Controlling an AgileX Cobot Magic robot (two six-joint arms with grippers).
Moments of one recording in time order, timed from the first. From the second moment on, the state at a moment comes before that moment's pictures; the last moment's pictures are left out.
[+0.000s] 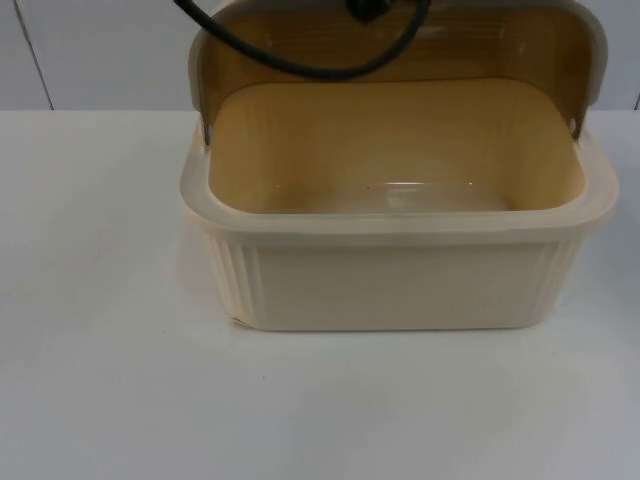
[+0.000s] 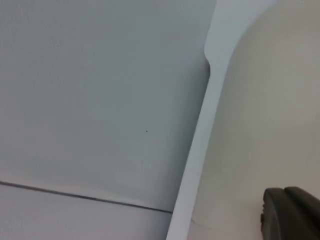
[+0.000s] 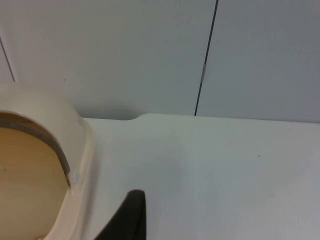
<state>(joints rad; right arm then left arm) 0.04 0.76 -0.84 -0.14 0.55 0.05 -0.53 1.92 -1.64 -0.34 0.45 1.19</state>
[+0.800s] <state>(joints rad) 0.04 0.76 -0.84 -0.15 0.55 0.05 -0.61 1.92 -1.64 -0.20 0.52 1.10</state>
